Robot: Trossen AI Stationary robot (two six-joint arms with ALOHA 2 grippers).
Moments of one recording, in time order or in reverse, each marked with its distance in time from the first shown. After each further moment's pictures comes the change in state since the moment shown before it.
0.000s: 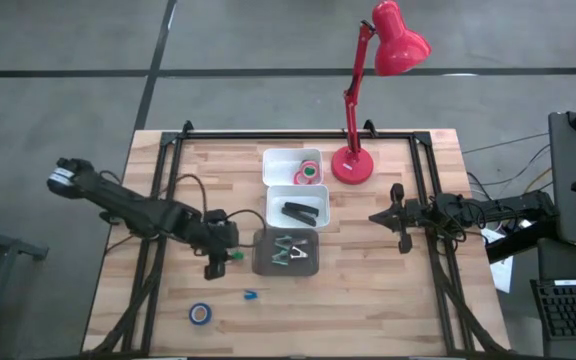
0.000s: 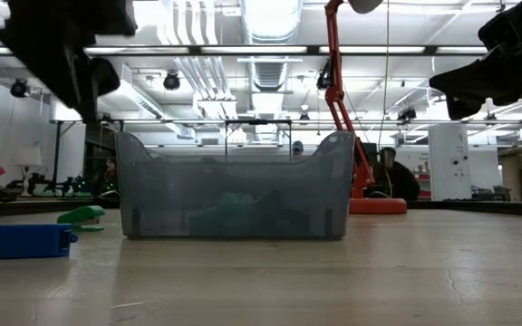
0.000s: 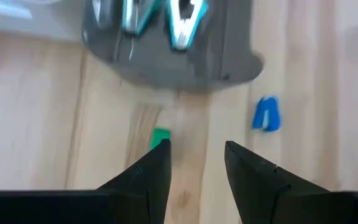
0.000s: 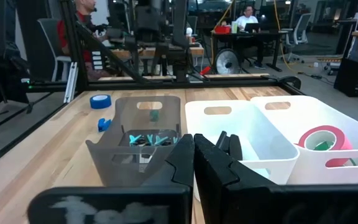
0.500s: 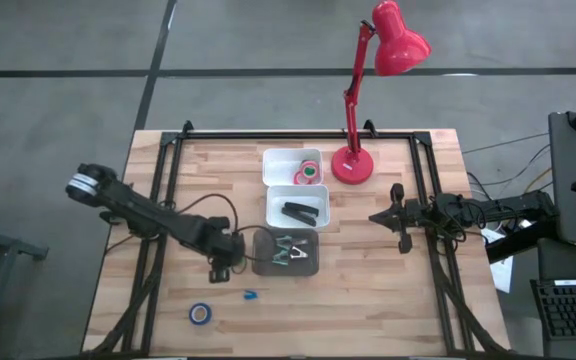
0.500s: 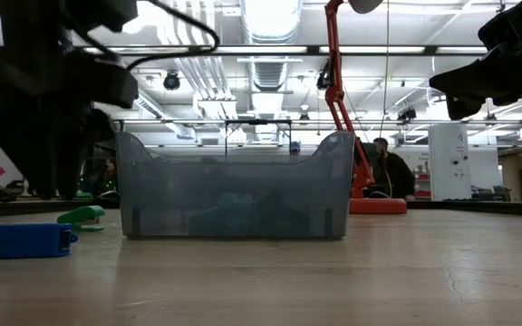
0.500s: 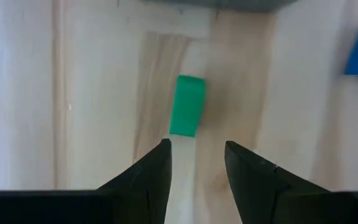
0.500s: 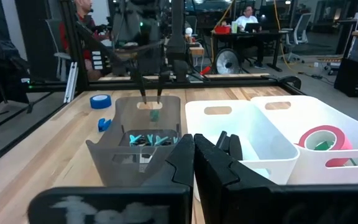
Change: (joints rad) left arm -0.006 0.235 -0.064 0.020 0.002 0.034; right arm 0.000 0.000 0.000 0.000 0.000 0.001
